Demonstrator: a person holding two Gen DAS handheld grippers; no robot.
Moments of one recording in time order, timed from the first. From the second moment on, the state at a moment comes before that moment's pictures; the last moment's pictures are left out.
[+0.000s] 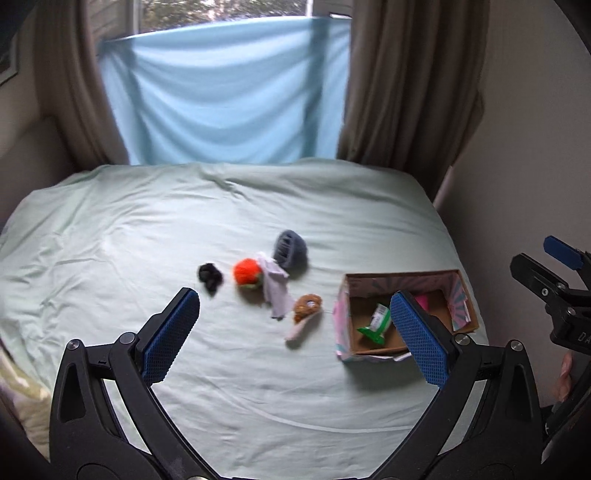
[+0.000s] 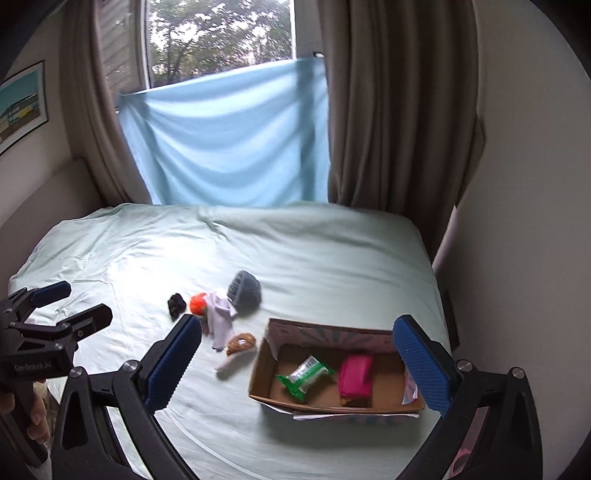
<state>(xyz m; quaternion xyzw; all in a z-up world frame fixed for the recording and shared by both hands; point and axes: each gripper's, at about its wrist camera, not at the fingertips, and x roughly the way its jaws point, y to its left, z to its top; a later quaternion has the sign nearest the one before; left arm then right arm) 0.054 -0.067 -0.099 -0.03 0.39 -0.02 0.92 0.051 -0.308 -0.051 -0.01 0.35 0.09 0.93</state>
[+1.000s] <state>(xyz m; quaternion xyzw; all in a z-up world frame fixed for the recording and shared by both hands) 0.099 0.174 -0.103 -0.05 0.38 -0.03 0.92 0.070 -0.126 -0.055 0.07 0.35 0.05 0.93</state>
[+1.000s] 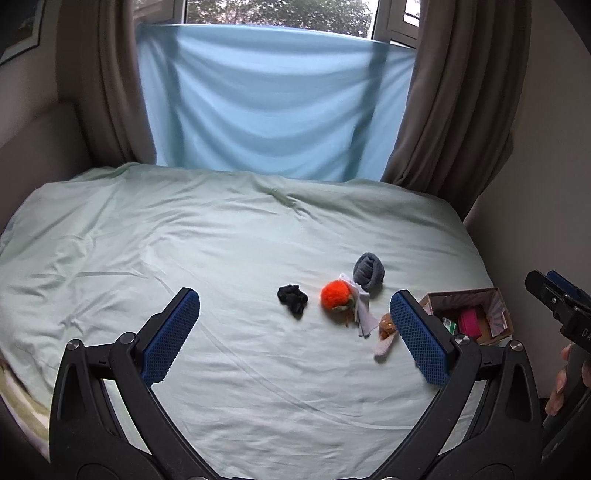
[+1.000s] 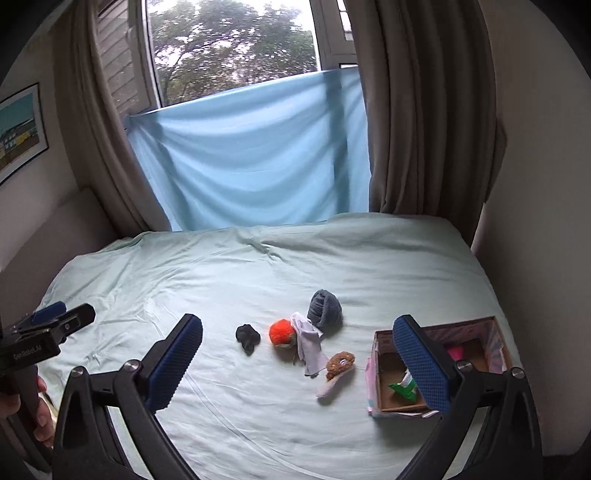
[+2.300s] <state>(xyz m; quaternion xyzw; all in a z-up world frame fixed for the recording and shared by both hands) 0.391 0.132 -0.456 0.00 0.58 -0.08 0.81 0.308 -0.133 -0.400 0.26 0.55 -0.06 0.79</state>
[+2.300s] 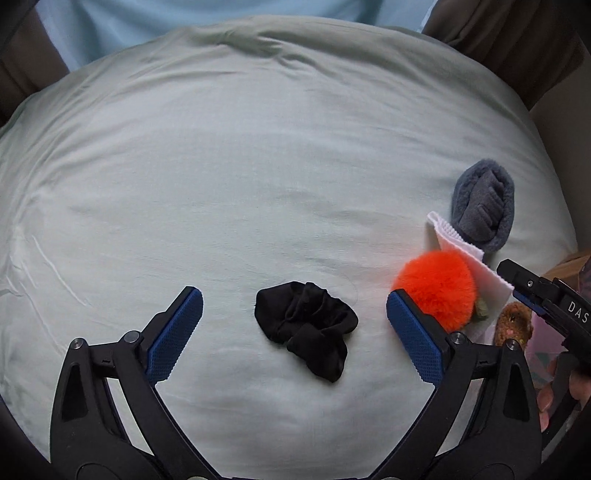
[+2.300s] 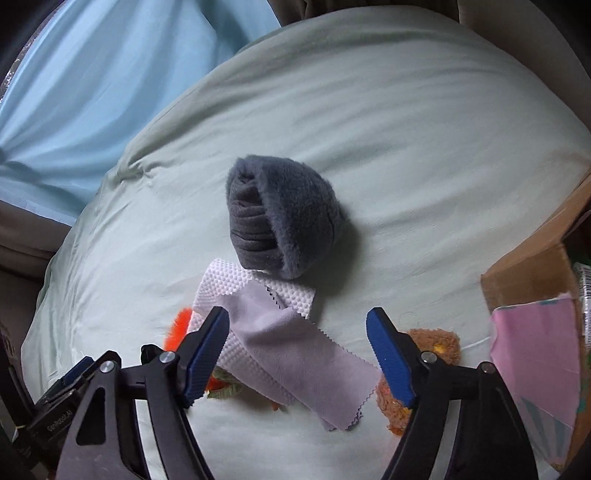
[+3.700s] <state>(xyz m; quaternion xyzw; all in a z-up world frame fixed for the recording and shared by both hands) 0.357 0.134 -0.404 0.00 0.54 -0.09 0.83 0.276 -0.120 -0.359 0.28 0.50 -0.06 0.82</state>
